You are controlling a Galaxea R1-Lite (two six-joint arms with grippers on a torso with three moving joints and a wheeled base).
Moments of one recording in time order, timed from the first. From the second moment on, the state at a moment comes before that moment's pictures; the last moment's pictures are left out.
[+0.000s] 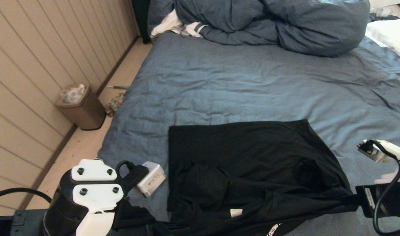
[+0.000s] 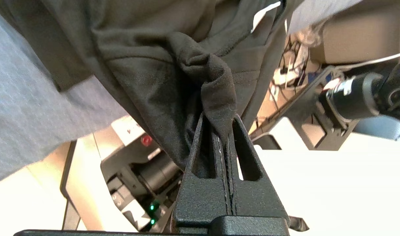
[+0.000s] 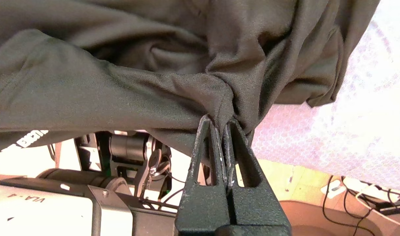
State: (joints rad) left arm -1.03 1.44 -0.59 -0.26 -0.05 -0.49; right arm 0.07 1.26 -0.77 0.44 0.12 0.05
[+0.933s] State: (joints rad) left arm -0.72 1.49 -0.89 -0.10 -0.14 -0.48; right arm 0.05 1.34 -1.01 0.41 0.12 0.07
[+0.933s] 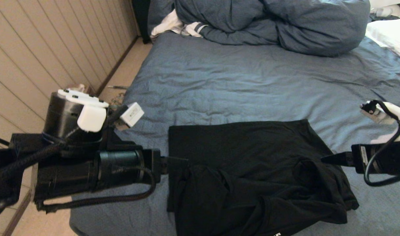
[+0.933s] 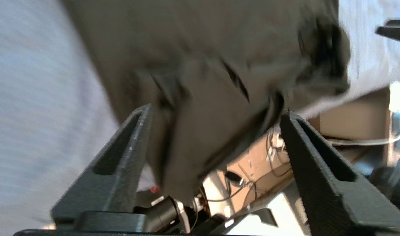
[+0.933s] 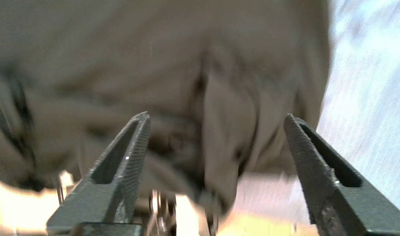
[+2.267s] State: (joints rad) left arm -0.47 1.96 -1.51 0.16 -0.14 -0.24; right arm -0.13 1.88 -1.52 0.39 0.12 0.06
